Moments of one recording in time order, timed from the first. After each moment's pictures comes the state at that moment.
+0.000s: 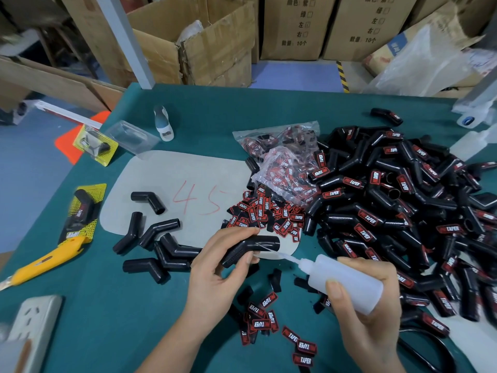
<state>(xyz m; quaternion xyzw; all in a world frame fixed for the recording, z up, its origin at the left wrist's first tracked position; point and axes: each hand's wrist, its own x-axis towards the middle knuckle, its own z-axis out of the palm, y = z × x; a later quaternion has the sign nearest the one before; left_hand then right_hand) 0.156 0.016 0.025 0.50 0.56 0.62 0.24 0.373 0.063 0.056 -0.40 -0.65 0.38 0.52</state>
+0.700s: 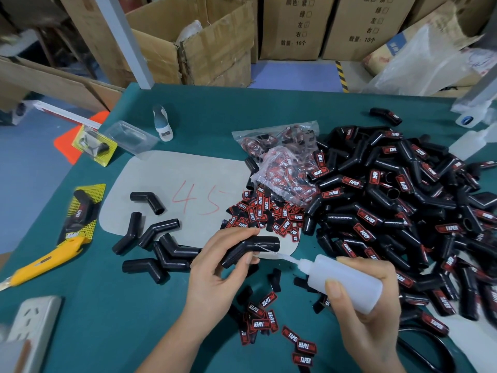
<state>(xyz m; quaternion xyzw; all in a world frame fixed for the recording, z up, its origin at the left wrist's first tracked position) 0.156 0.017 0.023 0.50 0.55 0.62 0.24 0.372 0.066 0.057 -0.39 -0.66 0.37 0.52</state>
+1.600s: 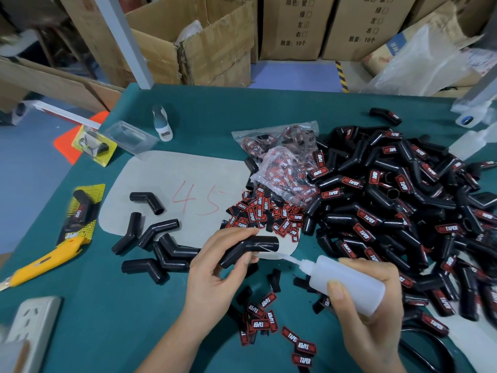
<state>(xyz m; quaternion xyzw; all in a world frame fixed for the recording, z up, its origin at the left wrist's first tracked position) 0.155 0.016 0.021 0.51 0.55 0.62 0.24 0.374 0.065 0.058 -0.40 -0.66 0.36 0.52</state>
